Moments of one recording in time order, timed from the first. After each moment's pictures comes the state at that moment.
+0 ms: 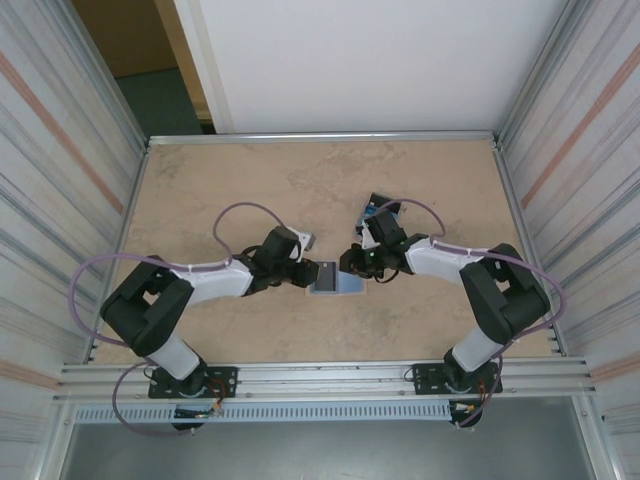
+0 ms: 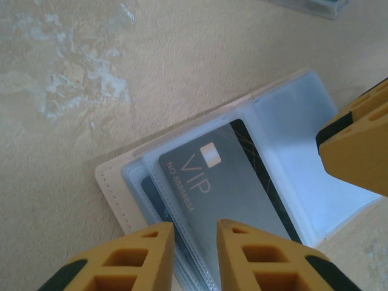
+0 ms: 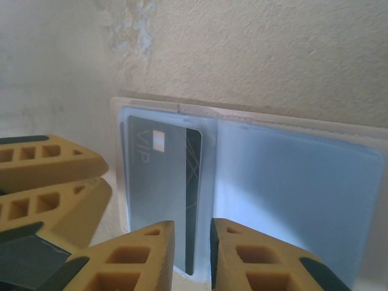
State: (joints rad) left arm -0.72 1.60 0.71 0.05 0.18 -0.38; right arm 0.56 1.62 0.81 -0.17 -0.45 0.73
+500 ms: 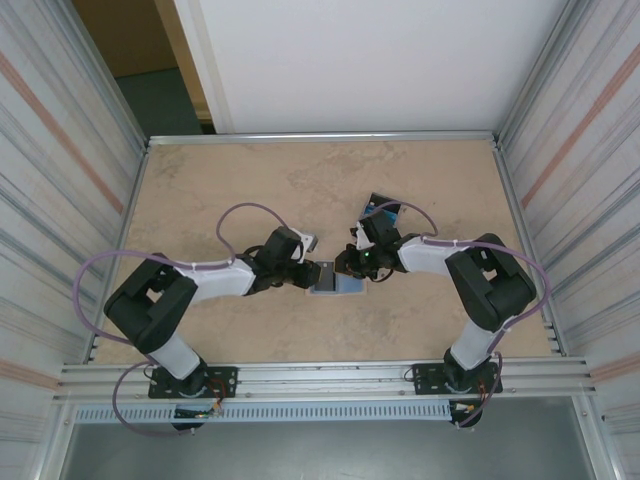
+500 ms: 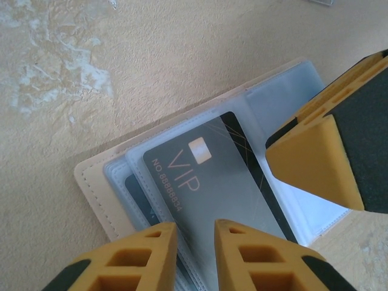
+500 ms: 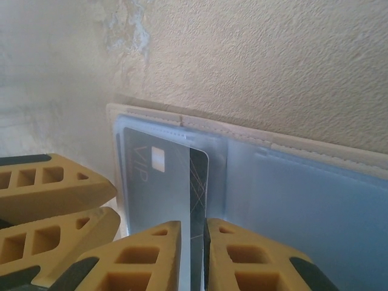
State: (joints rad) left arm -0.72 1.62 0.72 0.04 0.20 -0.38; right arm 0.57 1.71 0.82 -0.10 -0.50 0.76
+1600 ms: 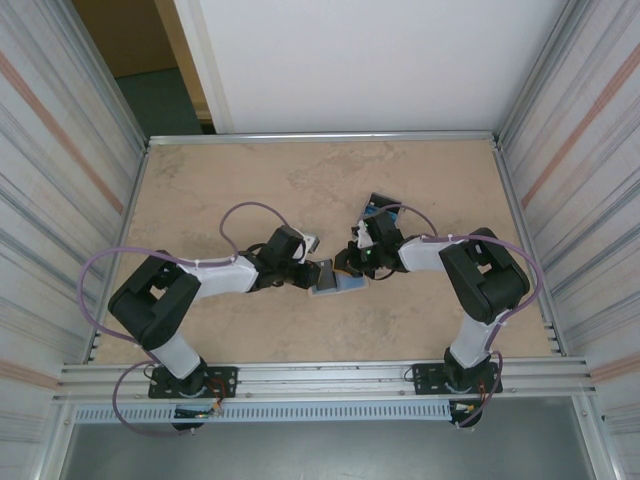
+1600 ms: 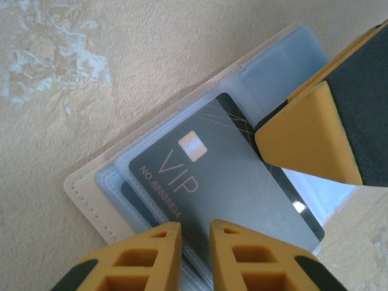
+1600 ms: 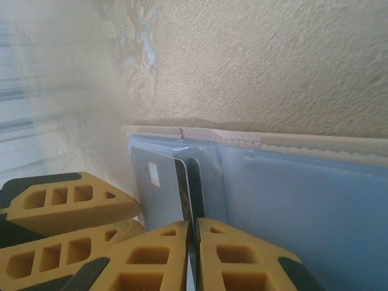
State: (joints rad) left arm -0.72 1.64 0.76 -0.01 0.21 -0.36; right arm 0.53 1.77 0.80 0.04 -0.60 0.84
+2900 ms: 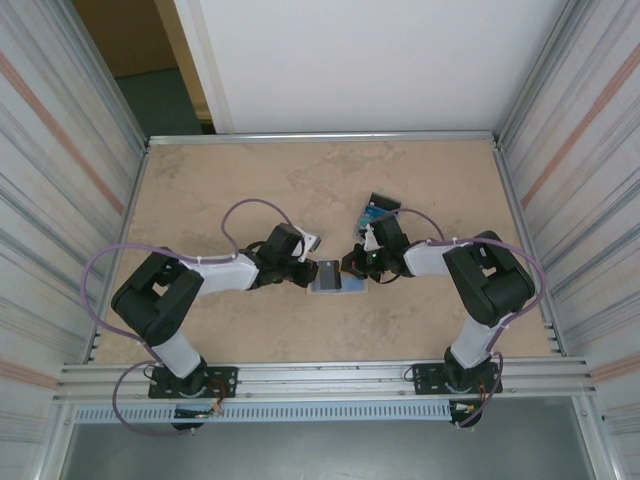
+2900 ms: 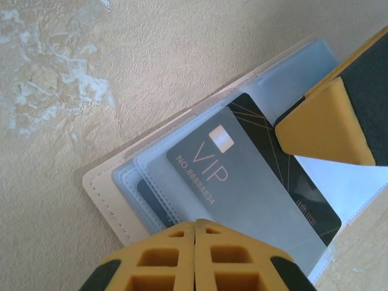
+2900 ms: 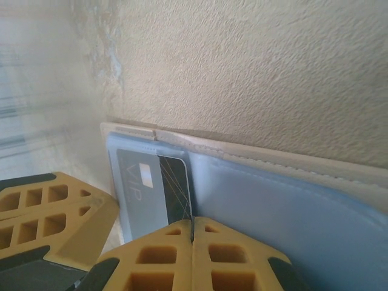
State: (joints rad) left arm -0.70 1.66 0.77 0.01 0.22 -0.26; right arm 0.50 1.73 0.73 0.08 -0.55 0.86
